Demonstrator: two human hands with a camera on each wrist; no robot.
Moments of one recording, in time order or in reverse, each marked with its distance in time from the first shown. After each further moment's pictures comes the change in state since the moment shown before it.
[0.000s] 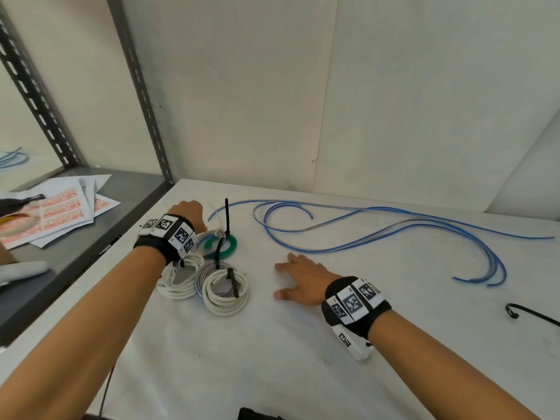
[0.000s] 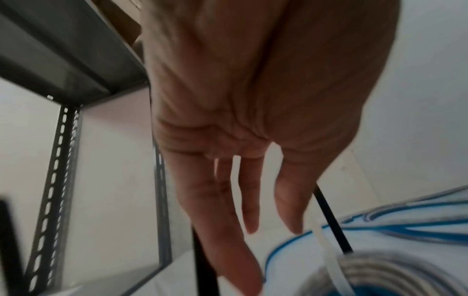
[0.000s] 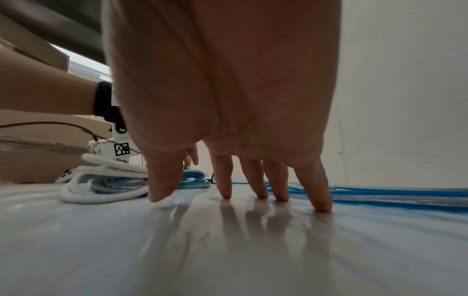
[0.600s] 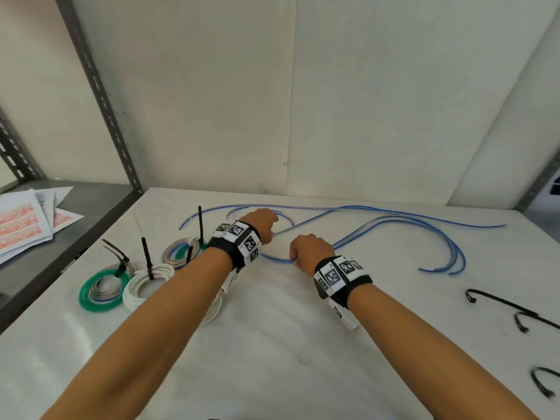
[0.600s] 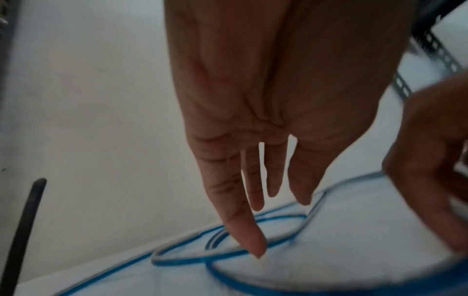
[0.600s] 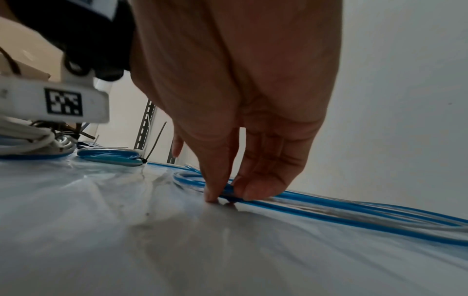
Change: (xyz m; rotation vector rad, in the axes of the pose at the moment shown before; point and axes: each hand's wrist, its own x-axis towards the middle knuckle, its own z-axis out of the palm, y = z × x) left_hand -0.010 0.179 0.026 0.019 -0.107 0.519; right_hand 0.016 0.059 -0.026 -0.035 0.370 0.248
